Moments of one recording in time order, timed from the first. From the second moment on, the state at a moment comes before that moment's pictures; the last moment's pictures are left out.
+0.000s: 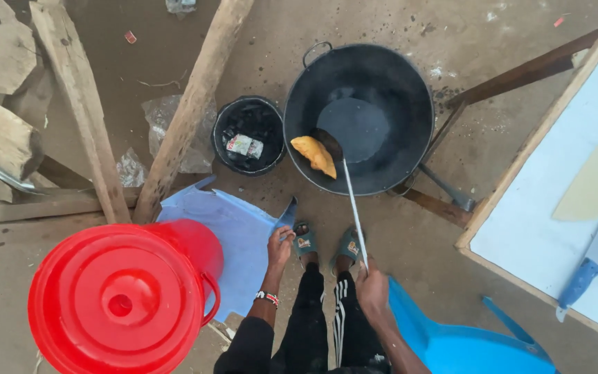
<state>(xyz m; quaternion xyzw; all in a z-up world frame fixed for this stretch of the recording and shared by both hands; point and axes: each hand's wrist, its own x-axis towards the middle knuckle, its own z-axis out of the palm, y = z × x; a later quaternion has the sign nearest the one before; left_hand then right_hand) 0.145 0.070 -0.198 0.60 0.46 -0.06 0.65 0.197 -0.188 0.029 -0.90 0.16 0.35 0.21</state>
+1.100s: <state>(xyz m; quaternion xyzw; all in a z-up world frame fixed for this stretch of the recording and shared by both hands) 0.133 0.083 -0.157 0.44 0.56 -0.10 0.69 0.179 -0.228 0.007 -0.86 0.16 0.29 0.38</state>
